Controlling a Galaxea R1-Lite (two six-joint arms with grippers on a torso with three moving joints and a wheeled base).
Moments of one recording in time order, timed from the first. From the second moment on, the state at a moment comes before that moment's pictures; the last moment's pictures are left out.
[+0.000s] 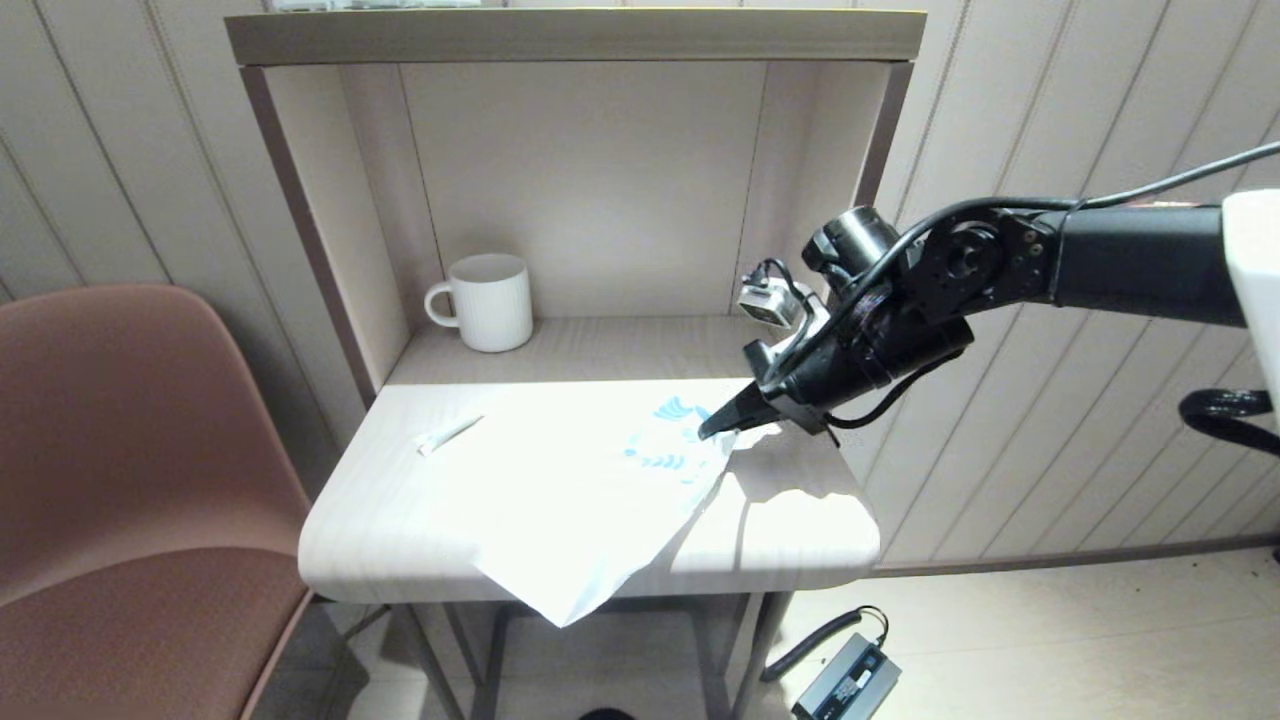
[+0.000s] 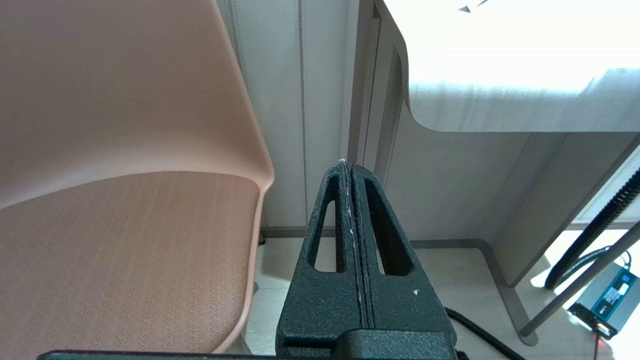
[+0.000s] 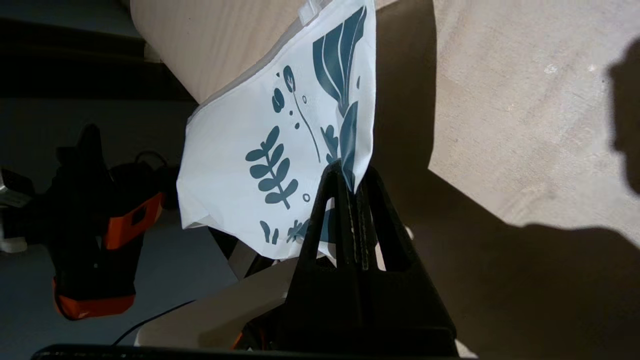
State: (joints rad) left arm 0.00 0.00 0.00 0.00 -0.01 0.00; right arm 0.36 2.09 -1.91 0.73 0.75 0.21
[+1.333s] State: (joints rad) left arm 0.00 0.38 -0.50 0.18 -0.43 -0.29; right arm 0.31 1.69 -1.38 -0.14 0.46 0.30
